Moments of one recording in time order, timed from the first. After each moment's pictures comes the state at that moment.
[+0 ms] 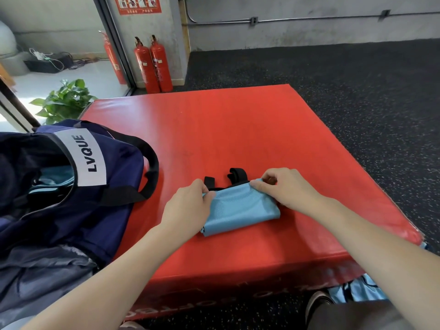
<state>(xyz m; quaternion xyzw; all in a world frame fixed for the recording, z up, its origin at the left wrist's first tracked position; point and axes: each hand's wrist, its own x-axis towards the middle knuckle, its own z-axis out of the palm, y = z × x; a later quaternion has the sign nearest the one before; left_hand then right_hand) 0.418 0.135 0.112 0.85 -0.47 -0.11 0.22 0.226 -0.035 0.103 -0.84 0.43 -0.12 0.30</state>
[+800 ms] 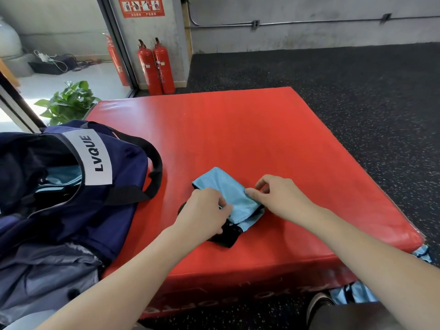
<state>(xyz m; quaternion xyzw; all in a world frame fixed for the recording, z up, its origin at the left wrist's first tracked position) 0.394 0.138 0.127 0.81 -0.49 -0.23 0.22 0.239 -0.004 0.106 -0.83 0.45 -0.08 0.30</state>
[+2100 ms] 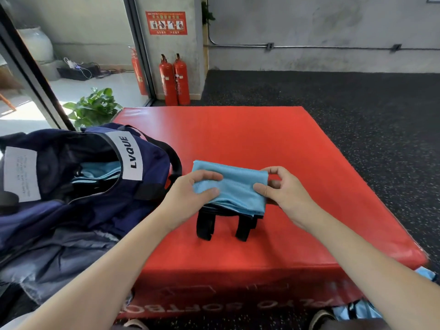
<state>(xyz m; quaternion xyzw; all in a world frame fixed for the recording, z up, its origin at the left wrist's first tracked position) 0.450 0.178 0.156 0.71 -0.48 -0.24 0.46 0.252 0.027 0.144 -0.65 0.33 -0.27 0.63</state>
